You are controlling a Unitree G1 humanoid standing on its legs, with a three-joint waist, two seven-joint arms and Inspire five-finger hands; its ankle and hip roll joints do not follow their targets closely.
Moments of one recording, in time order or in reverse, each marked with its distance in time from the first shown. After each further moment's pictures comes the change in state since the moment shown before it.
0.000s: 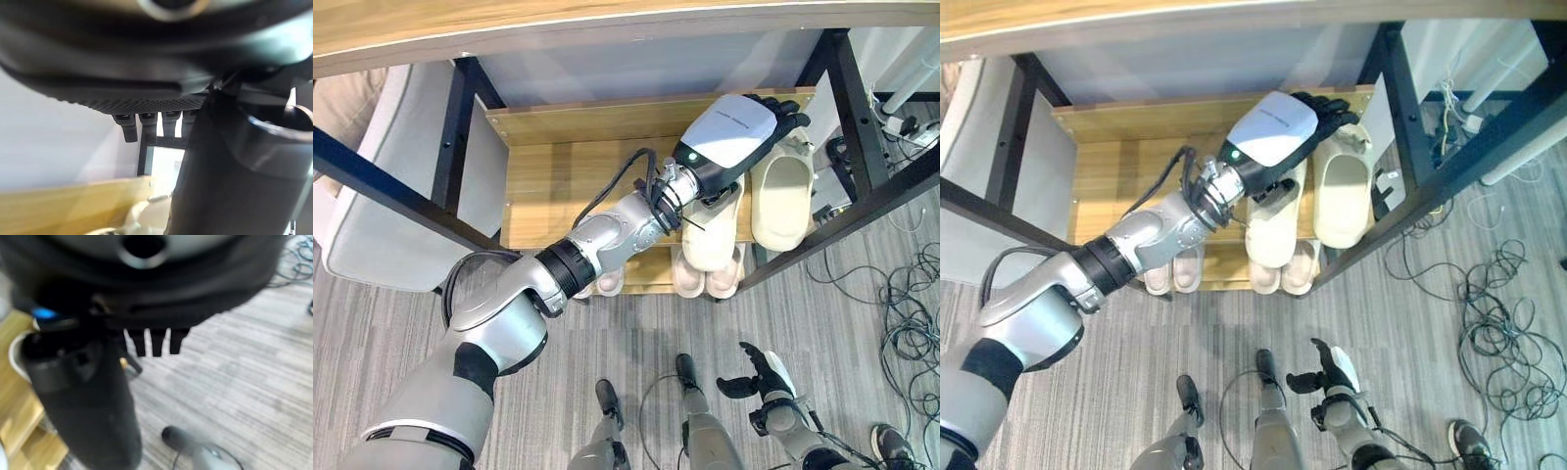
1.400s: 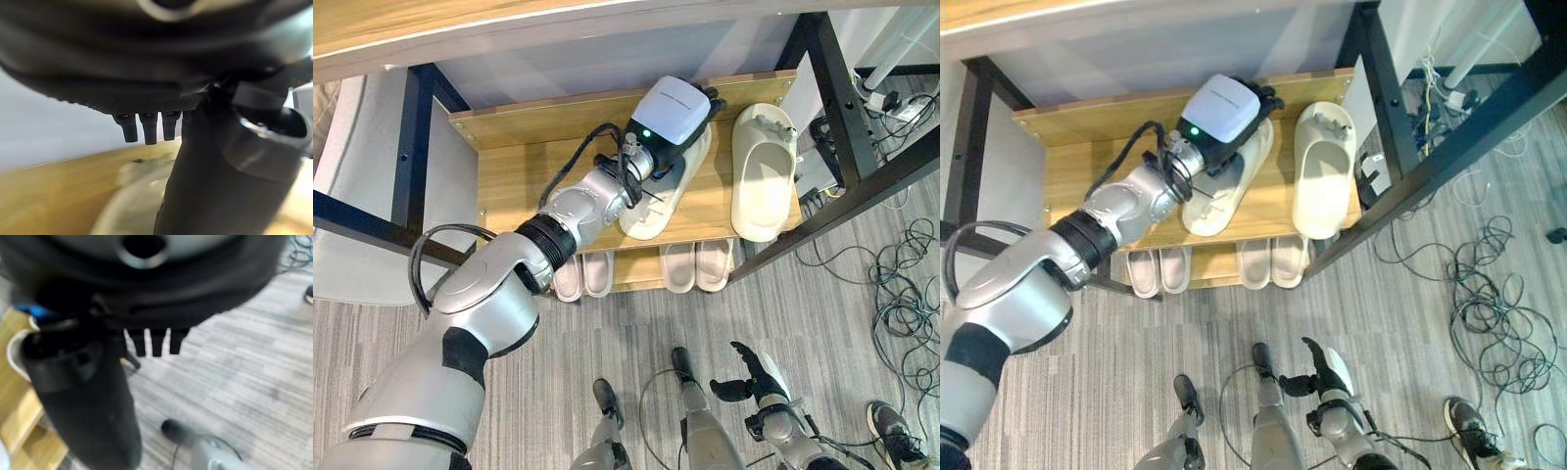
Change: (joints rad) left arm -0.065 -0.011 -0.041 0.238 0.029 0.051 0.003; right arm 0.052 -0.011 0.040 -0.079 -0.004 -0.015 -0.020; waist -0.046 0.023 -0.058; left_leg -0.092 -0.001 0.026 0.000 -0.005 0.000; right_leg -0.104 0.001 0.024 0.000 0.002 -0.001
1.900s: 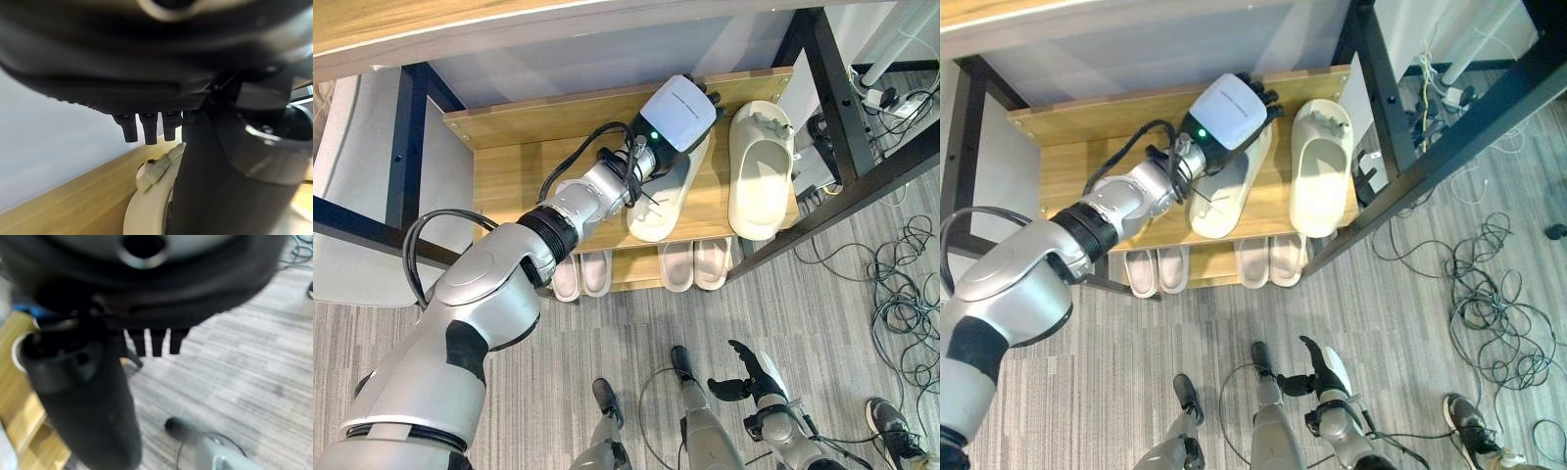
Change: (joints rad) left arm -0.109 0.052 -0.128 0.126 0.129 -0.005 0.040; right arm 0.016 -0.003 0.002 -0.035 0.000 -0.028 0.000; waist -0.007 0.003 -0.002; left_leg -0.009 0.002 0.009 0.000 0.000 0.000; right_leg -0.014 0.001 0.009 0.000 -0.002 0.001
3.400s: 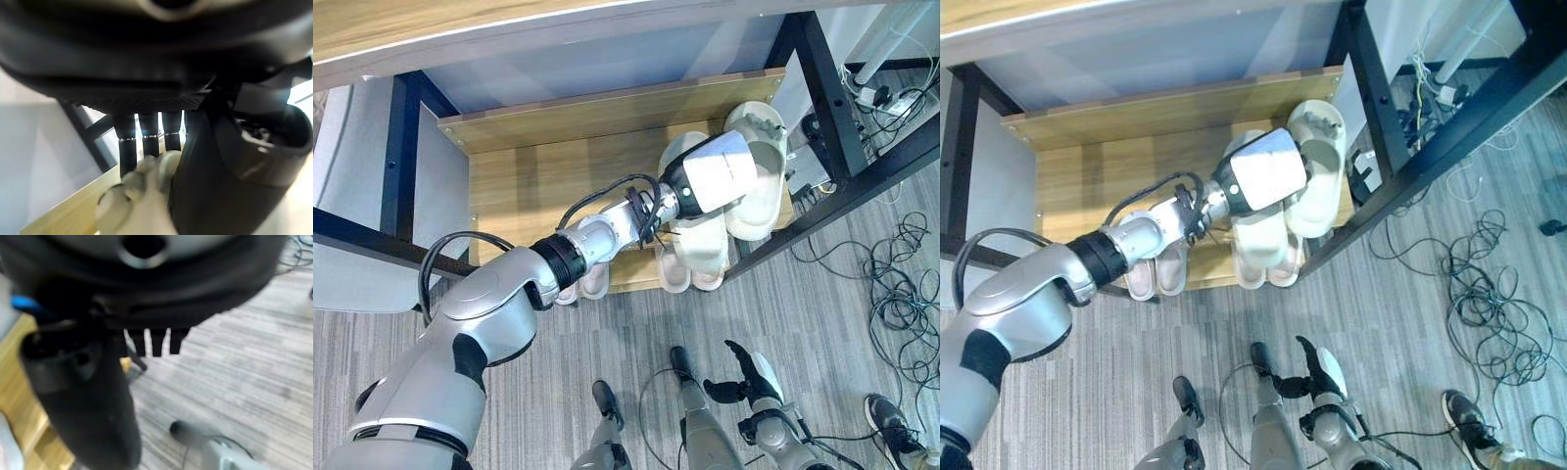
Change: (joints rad) left arm 0.084 -0.012 -0.091 -0.155 0.345 0.031 0.180; right arm 0.010 0.025 0.004 -0.011 -0.028 -0.026 -0.053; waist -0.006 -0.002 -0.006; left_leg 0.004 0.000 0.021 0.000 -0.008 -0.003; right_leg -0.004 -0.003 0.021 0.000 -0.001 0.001
